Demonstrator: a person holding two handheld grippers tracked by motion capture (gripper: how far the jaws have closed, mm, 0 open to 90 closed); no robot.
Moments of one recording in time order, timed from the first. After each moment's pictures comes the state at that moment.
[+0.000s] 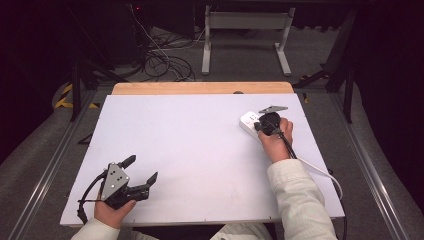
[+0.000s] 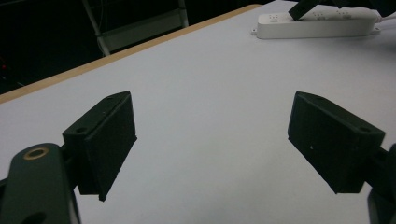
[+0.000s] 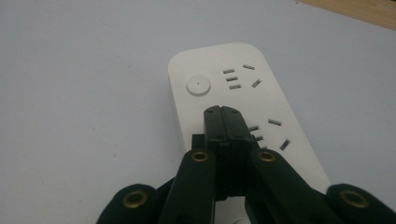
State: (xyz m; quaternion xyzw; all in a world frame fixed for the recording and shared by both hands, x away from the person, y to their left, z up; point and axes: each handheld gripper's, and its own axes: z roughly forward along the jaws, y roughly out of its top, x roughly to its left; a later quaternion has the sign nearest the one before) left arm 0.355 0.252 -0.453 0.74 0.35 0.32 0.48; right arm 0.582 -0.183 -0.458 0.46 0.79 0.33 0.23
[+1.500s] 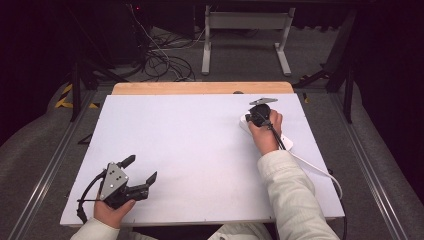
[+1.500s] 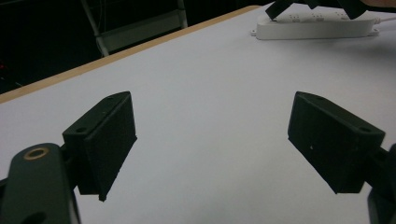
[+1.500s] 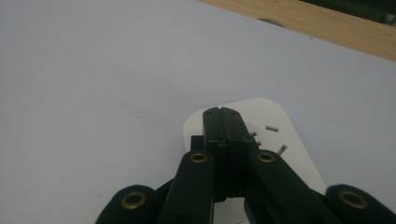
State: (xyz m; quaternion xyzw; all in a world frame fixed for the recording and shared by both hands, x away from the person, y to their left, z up) left arm 0.356 0.254 -0.452 0.74 0.36 0.32 0.48; right arm 0.610 -0.156 -0.454 0.46 0.79 0.35 0.23
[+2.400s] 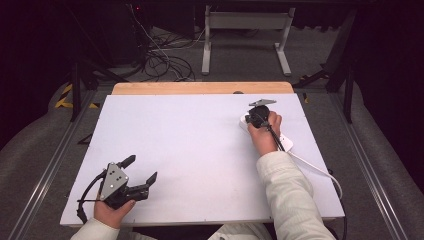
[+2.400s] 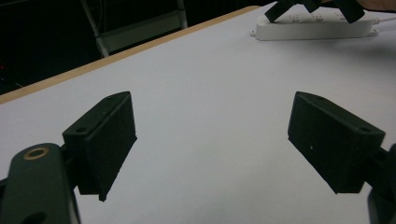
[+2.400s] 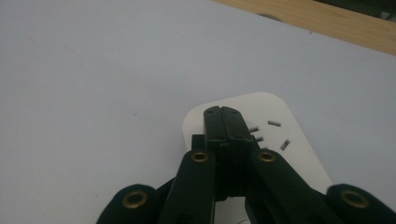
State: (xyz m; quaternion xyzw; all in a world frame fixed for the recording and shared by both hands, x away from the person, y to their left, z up) left arm 0.355 0.254 -0.452 0.74 0.35 0.32 0.48; right arm 0.609 -0.153 -0.459 0.46 0.78 0.34 0.24
